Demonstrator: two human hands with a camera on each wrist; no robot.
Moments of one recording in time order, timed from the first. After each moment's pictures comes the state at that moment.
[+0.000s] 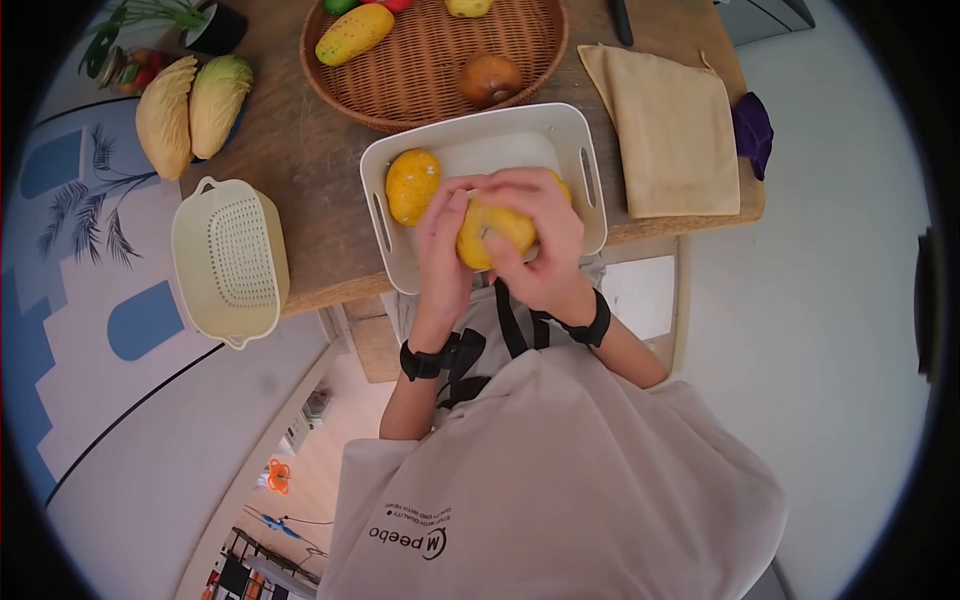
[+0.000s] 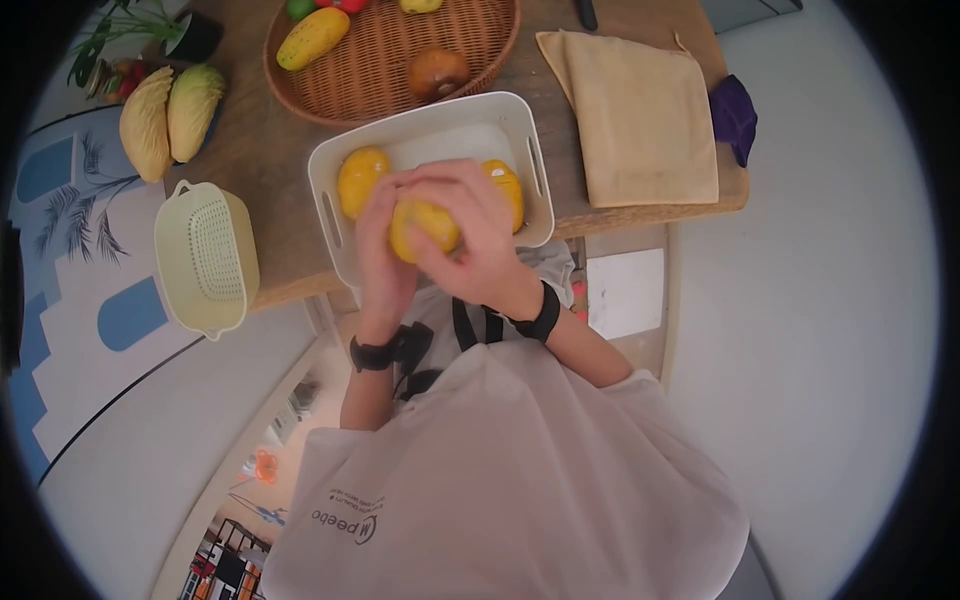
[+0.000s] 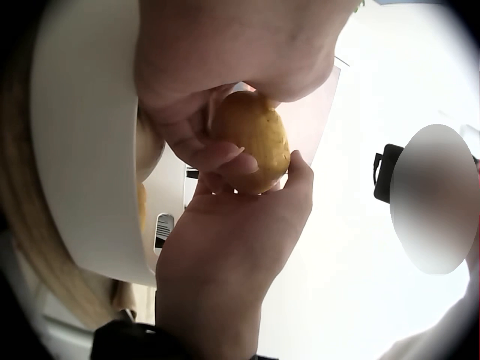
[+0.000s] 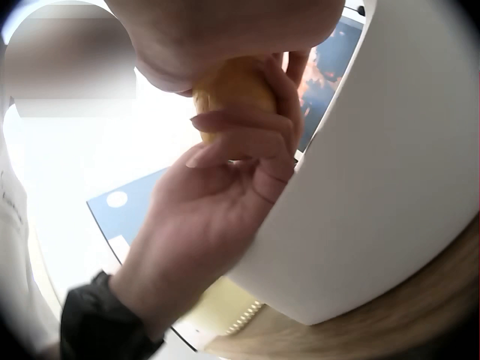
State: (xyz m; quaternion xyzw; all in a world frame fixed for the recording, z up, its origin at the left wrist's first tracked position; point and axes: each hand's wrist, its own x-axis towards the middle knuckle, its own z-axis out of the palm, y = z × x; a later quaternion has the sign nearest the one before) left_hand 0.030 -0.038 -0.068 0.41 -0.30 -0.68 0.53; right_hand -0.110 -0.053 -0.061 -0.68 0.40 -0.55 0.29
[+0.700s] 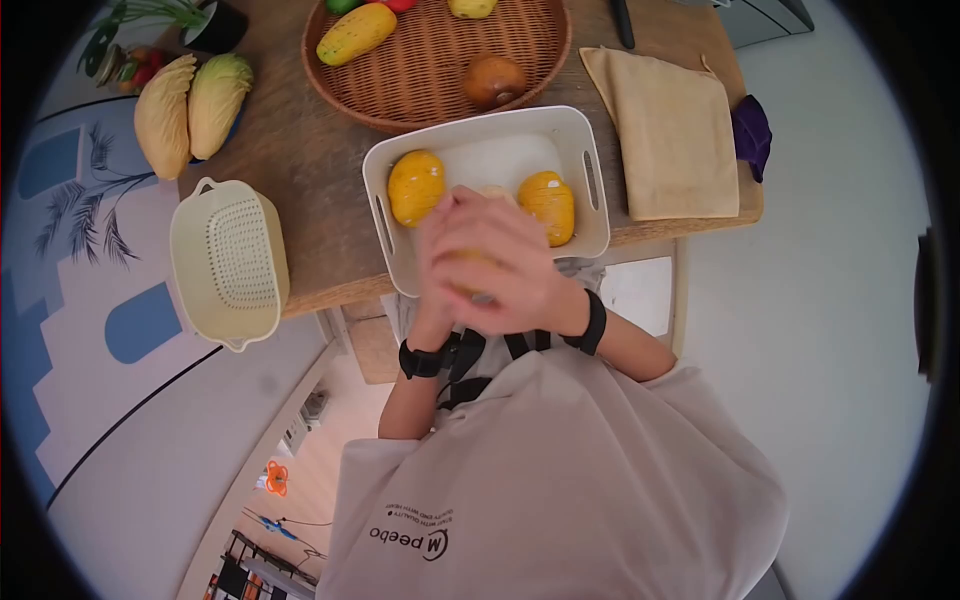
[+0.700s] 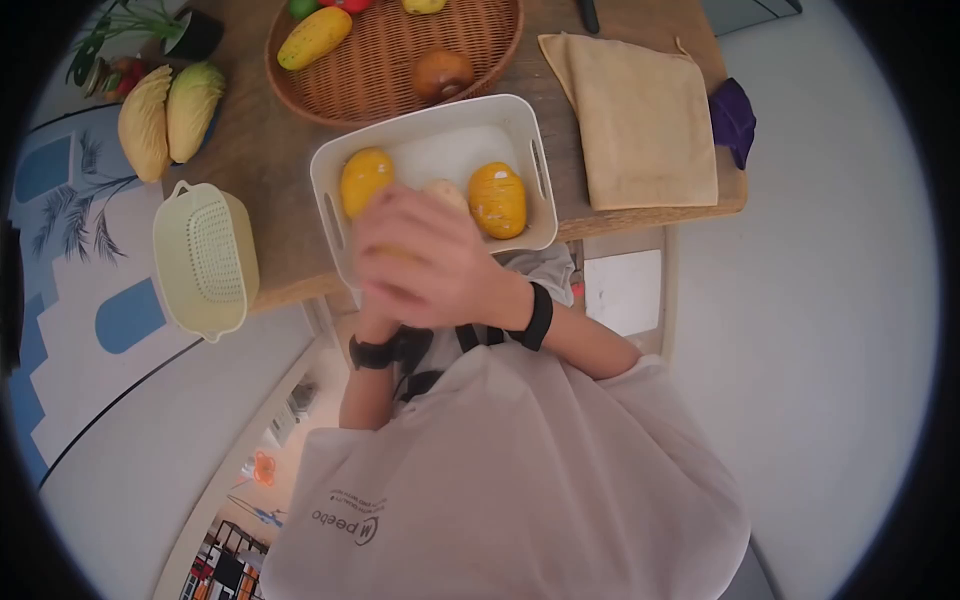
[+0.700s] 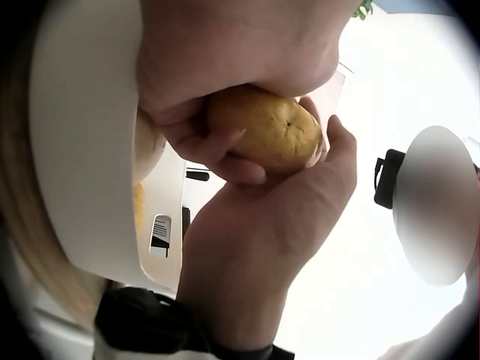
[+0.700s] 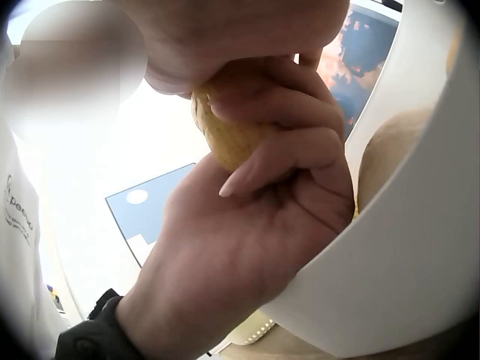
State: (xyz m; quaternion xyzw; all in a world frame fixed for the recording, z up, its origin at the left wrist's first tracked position) left_hand 0.042 -0.037 -0.092 0.46 -0.48 -0.54 0.52; right_hand -0.082 -0.058 -0.047 -0.77 0.26 -0.53 0.23
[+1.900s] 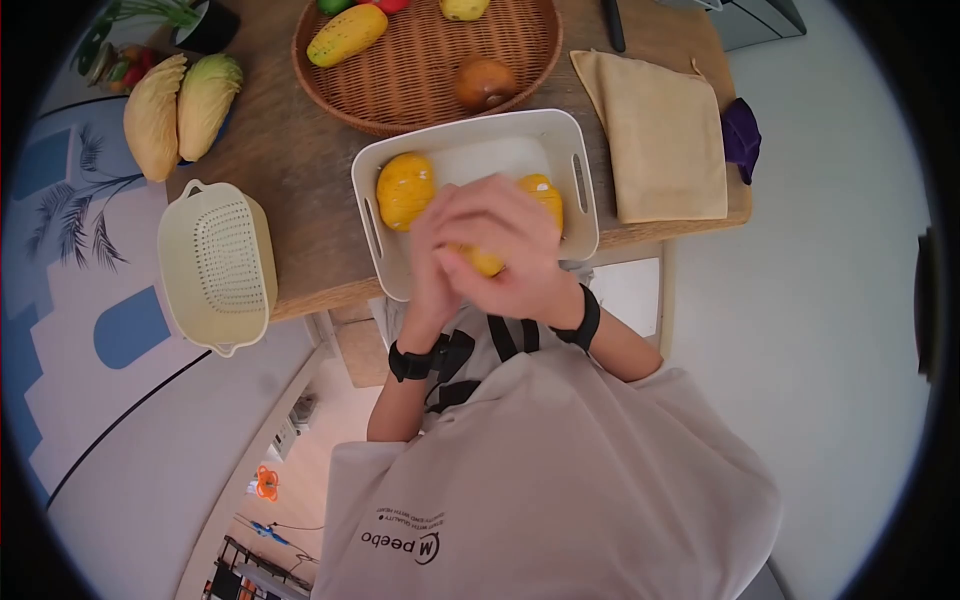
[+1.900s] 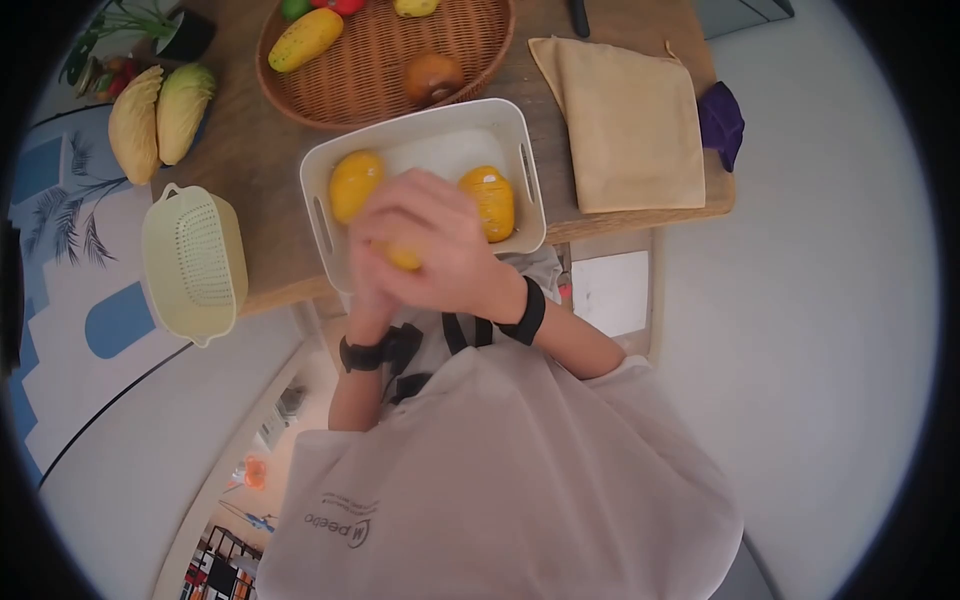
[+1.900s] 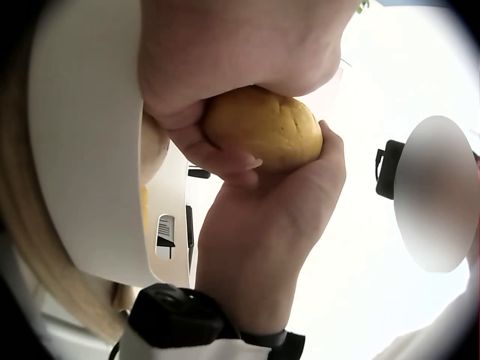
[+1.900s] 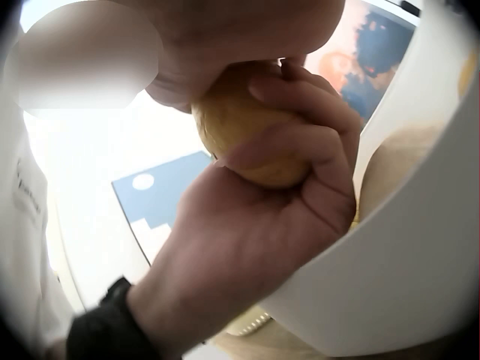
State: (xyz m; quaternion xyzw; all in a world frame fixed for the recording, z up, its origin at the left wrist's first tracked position) left_hand 0.035 -0.047 -0.066 0.44 -0.42 -0.62 0.49; right_hand -0.095 -0.069 -0.042 -0.75 0.34 -0.51 0.26
